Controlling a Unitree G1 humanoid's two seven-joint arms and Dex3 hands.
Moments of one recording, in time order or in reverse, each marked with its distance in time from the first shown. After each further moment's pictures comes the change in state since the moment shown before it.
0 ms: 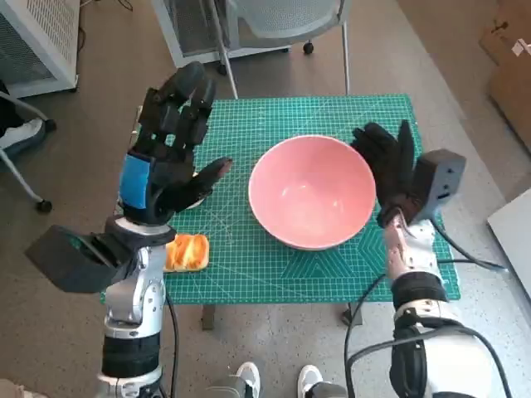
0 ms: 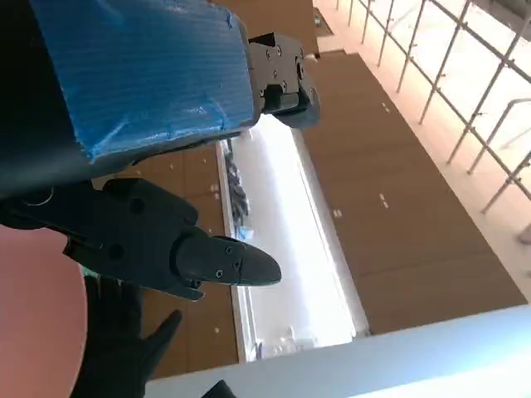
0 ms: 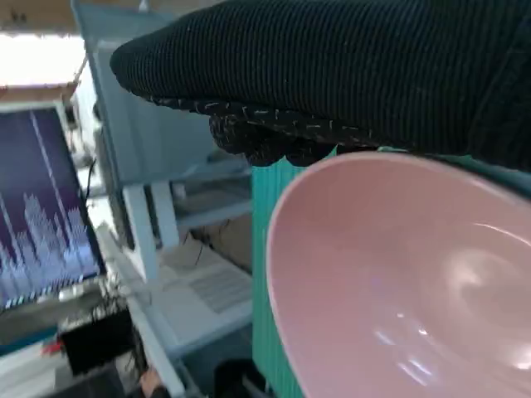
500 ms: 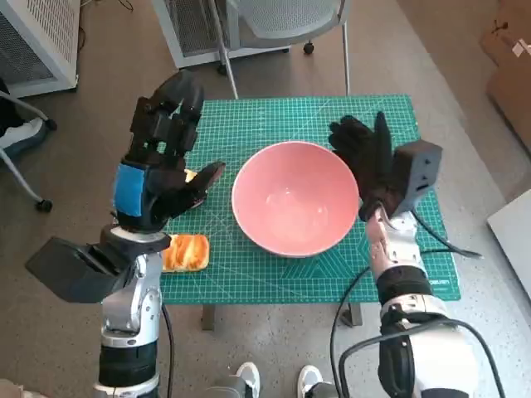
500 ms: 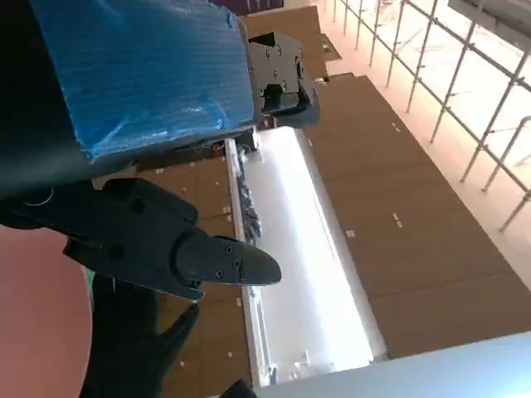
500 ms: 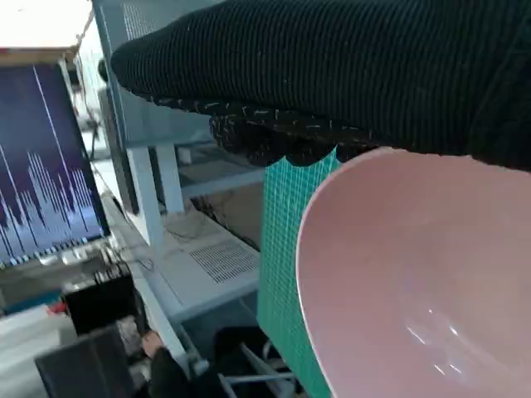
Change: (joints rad) left arm 0.035 0.004 0.002 -0.012 0.037 -0.009 0.032; right arm -0.027 0.039 0.034 0.000 -0.030 0.005 0.000
